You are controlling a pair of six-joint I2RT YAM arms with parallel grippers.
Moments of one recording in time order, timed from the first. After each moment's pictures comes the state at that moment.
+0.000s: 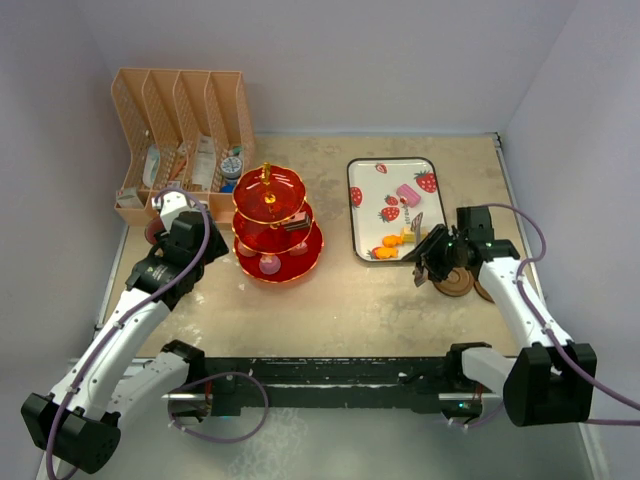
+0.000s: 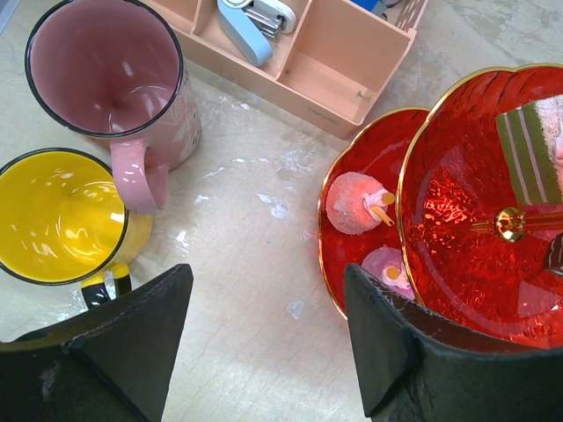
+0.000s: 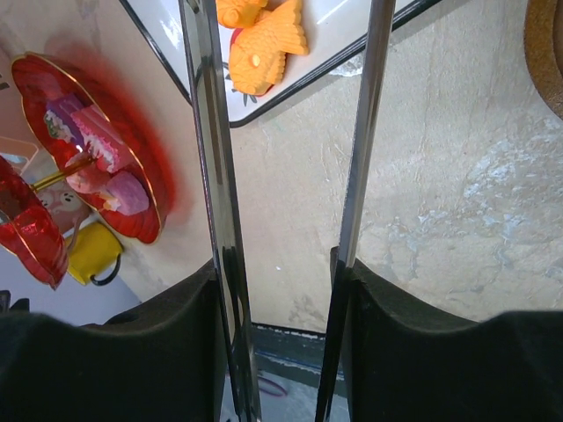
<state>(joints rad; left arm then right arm) -0.38 0.86 0.84 -0.70 -0.54 -0.62 0.05 1.10 0.77 -0.69 -0.31 0.84</state>
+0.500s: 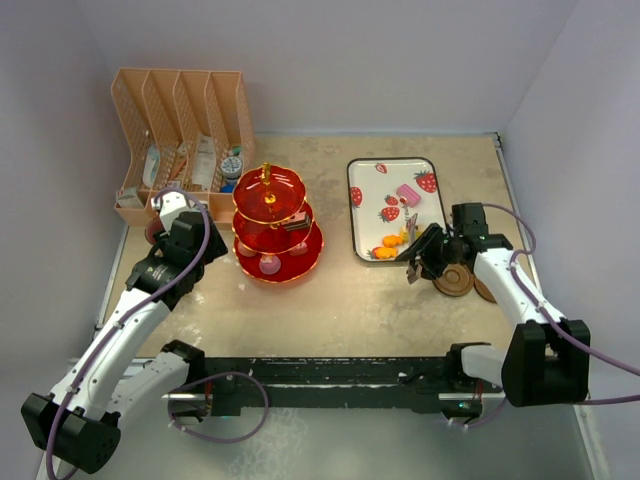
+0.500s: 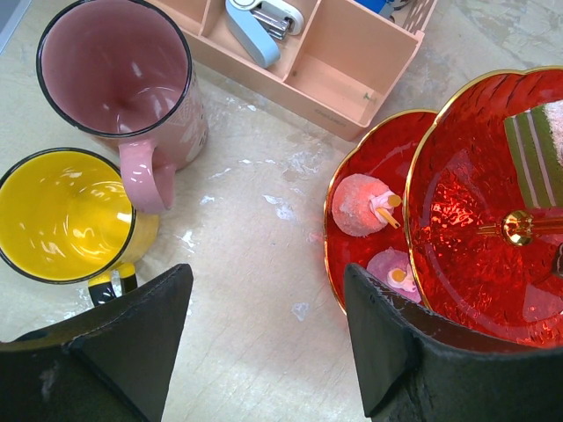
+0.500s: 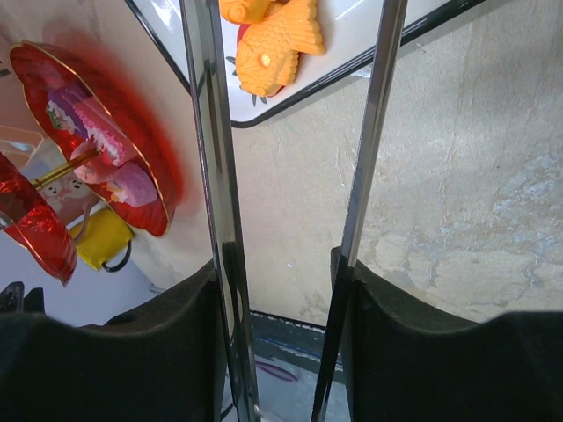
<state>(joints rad) -0.38 0.86 0.84 -0.71 -0.55 -0.62 0.05 1.21 0.78 -0.64 -0.39 0.85</state>
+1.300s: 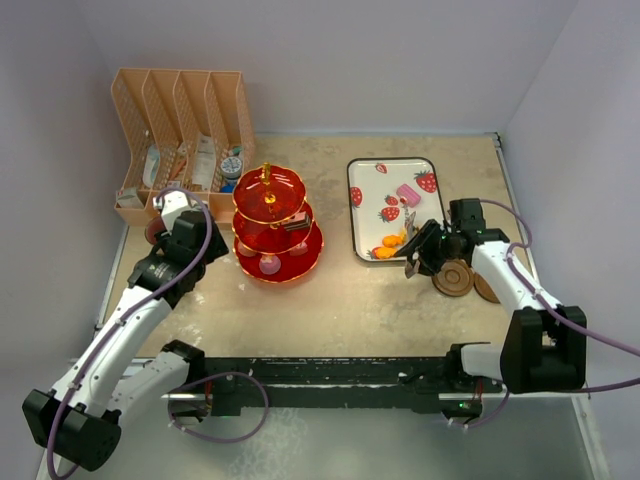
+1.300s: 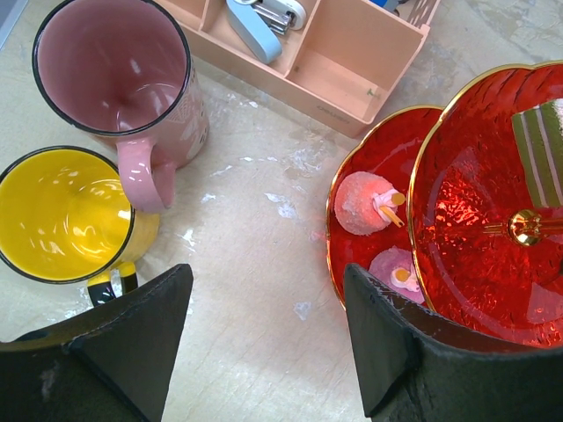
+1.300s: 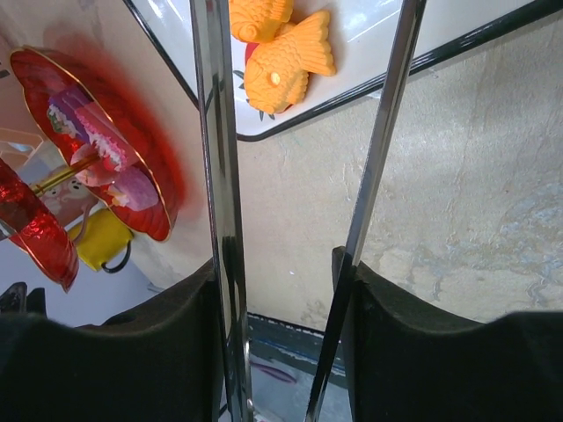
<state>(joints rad) -0.38 0.88 0.84 -0.71 -0.55 -0.62 0.05 1.27 0.80 -0.61 -0.41 0.83</state>
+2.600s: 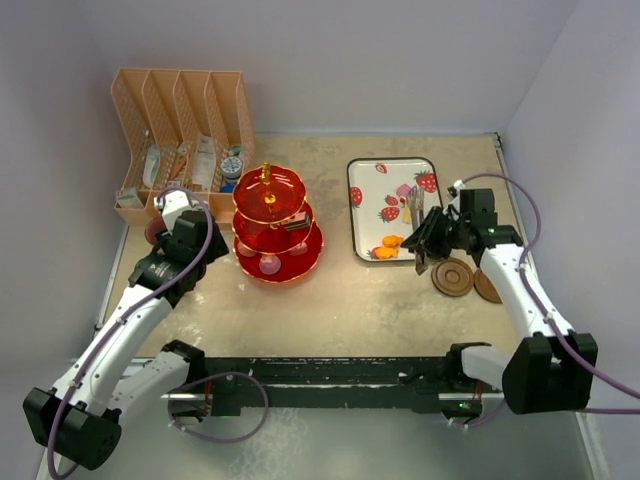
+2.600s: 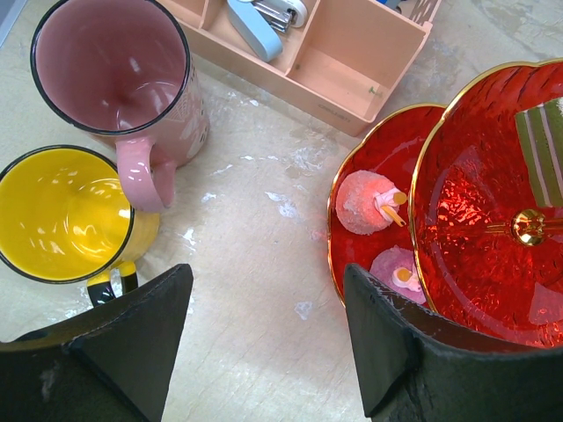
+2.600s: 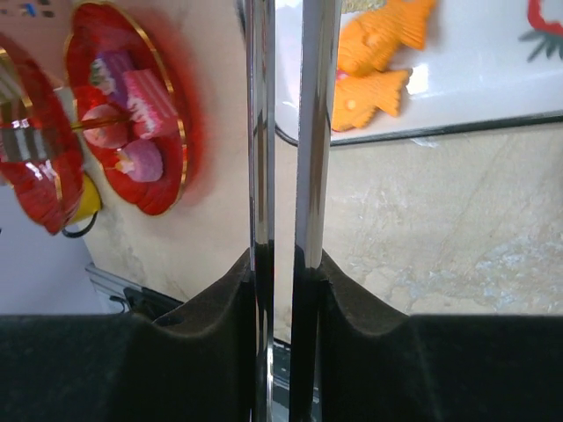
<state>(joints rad) -0.38 0.88 0.84 -0.71 -0.55 -0.62 0.05 1.19 0.88 -0.63 -0.42 0.60</state>
